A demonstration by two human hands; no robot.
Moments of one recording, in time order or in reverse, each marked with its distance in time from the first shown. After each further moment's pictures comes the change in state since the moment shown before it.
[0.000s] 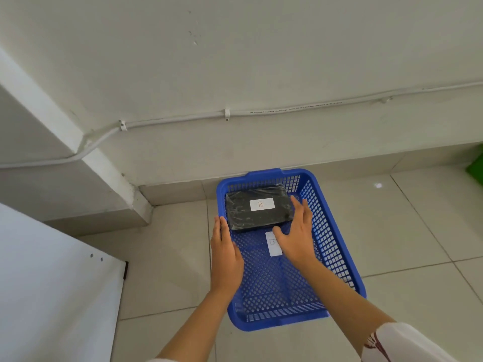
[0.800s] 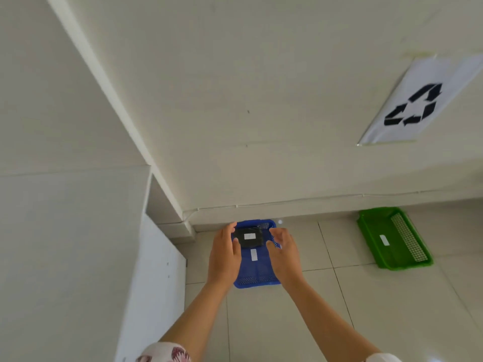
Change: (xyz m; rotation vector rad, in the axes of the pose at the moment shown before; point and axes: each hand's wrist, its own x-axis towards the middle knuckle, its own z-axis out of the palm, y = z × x) left_hand -0.116 0.447 -0.427 -0.089 -0.030 -0.016; right_hand -0.229 -0.481 -0.368 0.226 -0.088 0.182
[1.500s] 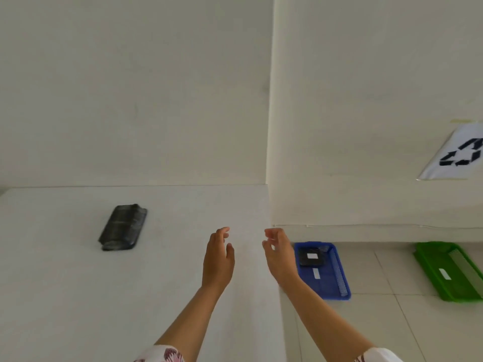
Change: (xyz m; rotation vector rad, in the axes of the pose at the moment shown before) left_hand -0.140 -0.066 -0.378 0.070 0.207 0.039; right_hand -0.263 -0.203 0.215 0.090 -0.095 -0.181
